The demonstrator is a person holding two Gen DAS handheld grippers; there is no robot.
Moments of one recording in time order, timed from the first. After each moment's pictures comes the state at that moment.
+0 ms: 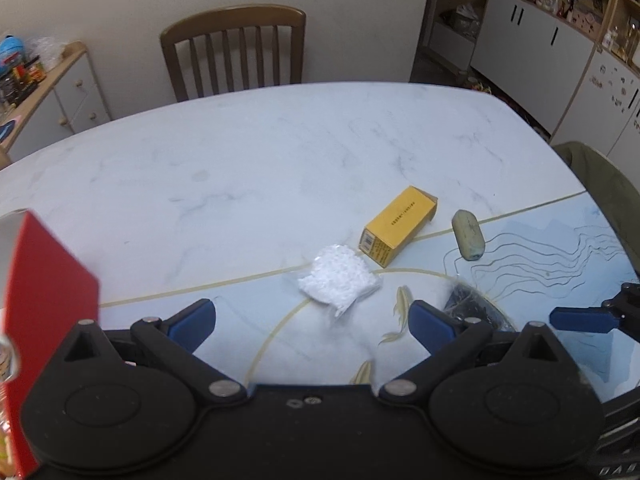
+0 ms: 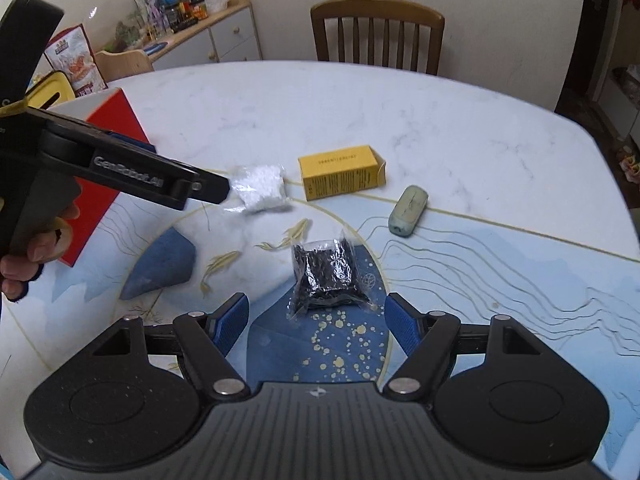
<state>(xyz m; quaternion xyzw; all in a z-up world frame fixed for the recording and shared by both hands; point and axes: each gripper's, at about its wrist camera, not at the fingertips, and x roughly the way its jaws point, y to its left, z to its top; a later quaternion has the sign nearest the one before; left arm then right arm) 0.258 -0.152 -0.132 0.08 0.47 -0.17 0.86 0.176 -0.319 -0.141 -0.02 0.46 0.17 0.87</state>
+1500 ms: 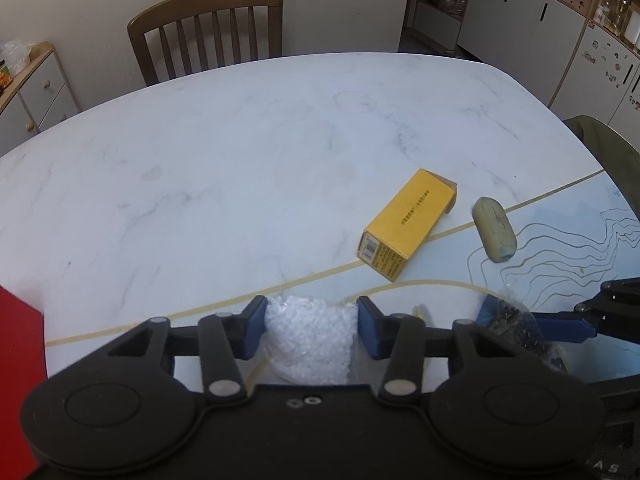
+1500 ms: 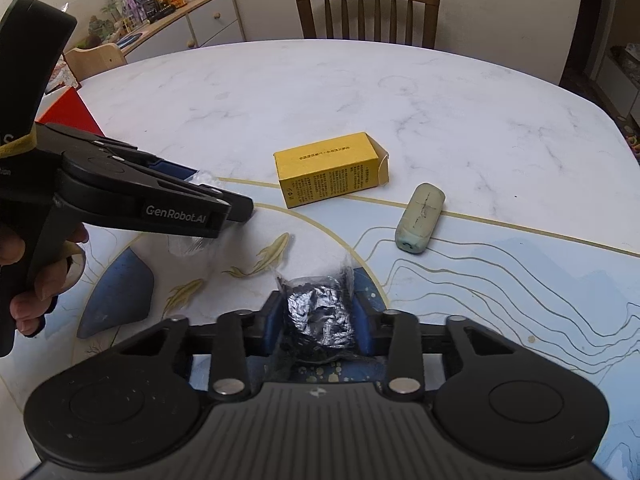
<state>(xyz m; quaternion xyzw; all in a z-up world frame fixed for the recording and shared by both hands) 0.290 -0.167 -0.174 0.10 0.48 -0.19 0.85 0.221 -0.306 -0.175 -0.01 0.48 0.15 0.86</state>
